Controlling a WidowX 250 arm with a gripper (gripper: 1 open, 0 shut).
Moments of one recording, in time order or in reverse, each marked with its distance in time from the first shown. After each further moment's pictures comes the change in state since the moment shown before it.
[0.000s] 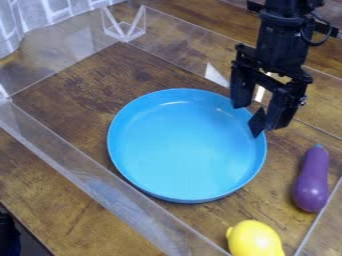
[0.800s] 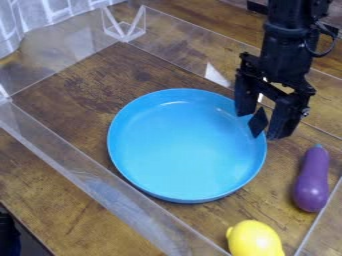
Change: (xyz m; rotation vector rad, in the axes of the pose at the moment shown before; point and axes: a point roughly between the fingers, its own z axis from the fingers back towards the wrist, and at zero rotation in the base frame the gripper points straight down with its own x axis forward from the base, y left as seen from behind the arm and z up) arm 0.001 -0.006 -0.011 0.010 -0.017 -0.037
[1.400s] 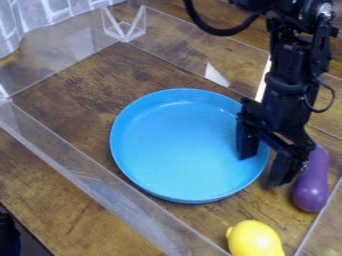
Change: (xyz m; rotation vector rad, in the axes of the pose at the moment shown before) arm -0.014 -0.028 -0.043 -0.022 0.052 0.026
